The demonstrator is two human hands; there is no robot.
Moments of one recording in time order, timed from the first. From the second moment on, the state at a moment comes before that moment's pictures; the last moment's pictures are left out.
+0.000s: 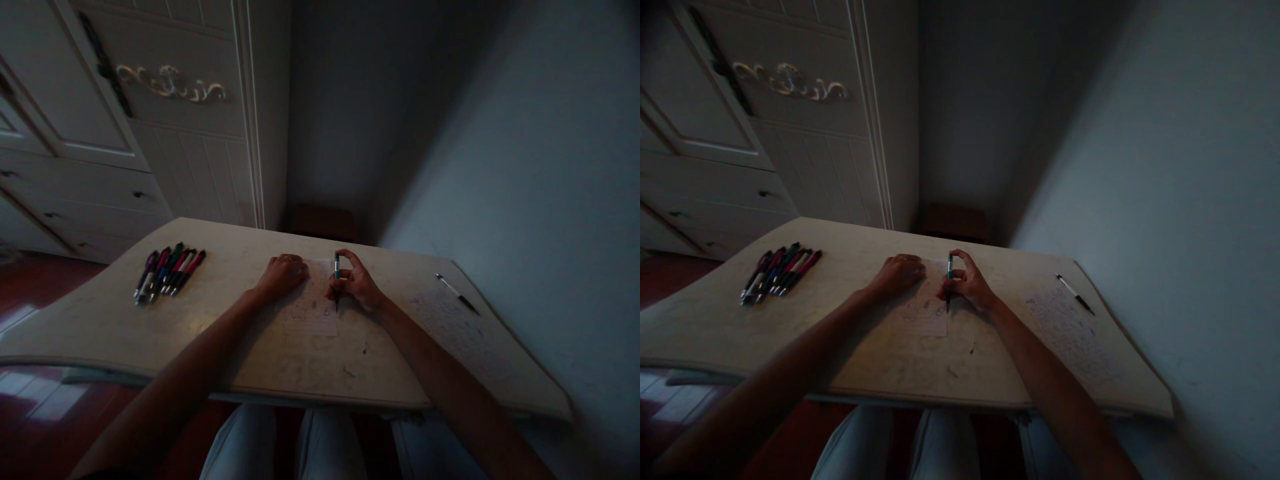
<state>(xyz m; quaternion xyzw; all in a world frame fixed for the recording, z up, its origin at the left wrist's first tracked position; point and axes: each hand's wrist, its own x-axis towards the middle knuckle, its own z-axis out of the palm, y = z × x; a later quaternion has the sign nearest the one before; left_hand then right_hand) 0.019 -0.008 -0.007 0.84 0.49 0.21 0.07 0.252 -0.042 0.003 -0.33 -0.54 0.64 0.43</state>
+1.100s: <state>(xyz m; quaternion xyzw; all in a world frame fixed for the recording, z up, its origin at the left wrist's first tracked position) 0.017 -0.006 -0.010 0.85 0.48 0.21 0.07 0.254 -0.040 0.002 -0.30 -0.52 0.68 0.42</state>
